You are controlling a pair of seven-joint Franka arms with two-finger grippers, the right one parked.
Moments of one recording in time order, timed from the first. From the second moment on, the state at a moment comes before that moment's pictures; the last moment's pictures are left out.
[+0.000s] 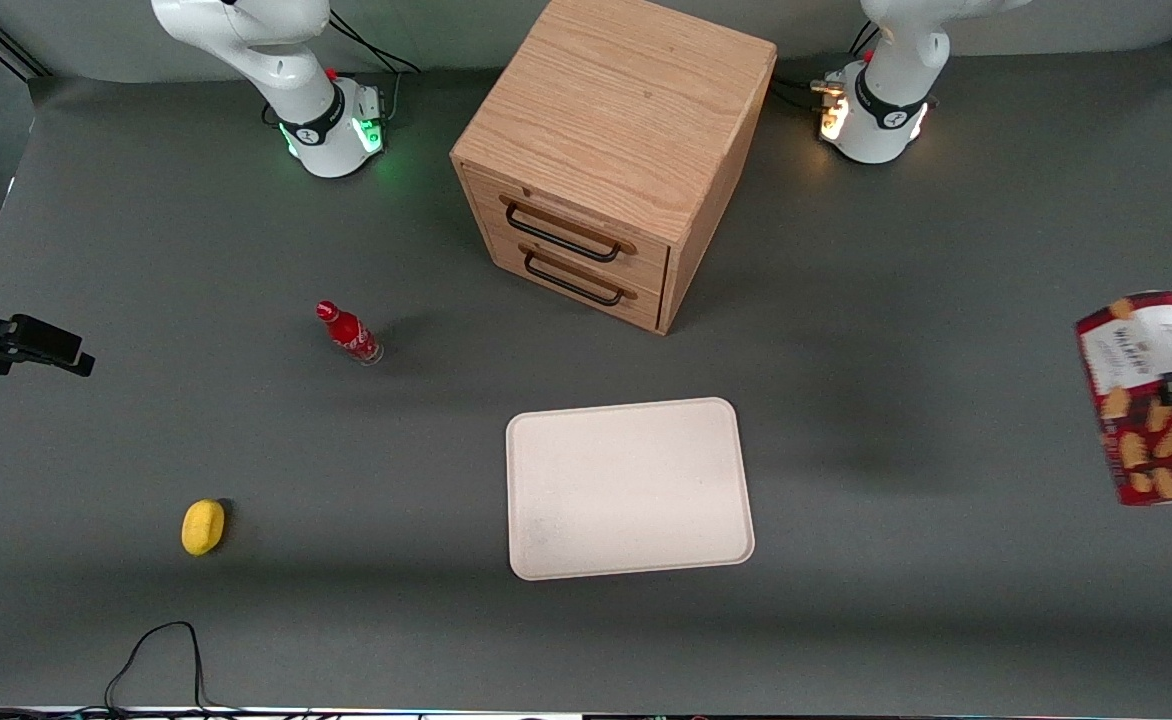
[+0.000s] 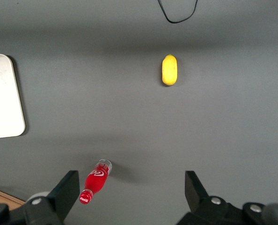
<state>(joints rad) 0.03 0.48 -0.03 -1.04 0.08 1.38 -0.06</state>
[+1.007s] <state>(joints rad) -0.35 0.52 -0.17 -1.02 0.05 1.43 -0.58</state>
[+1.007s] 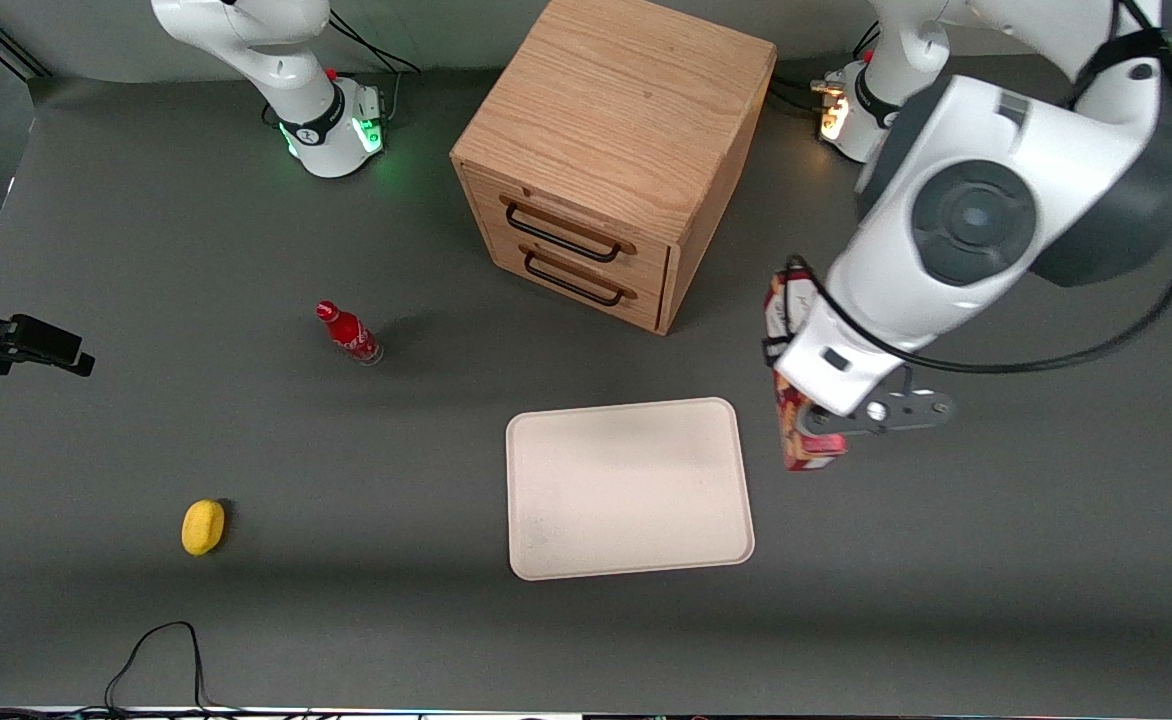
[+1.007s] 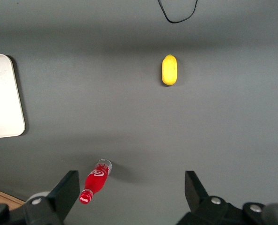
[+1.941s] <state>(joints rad) -0.37 0.85 -0.15 -1.11 0.06 1.85 -0.56</state>
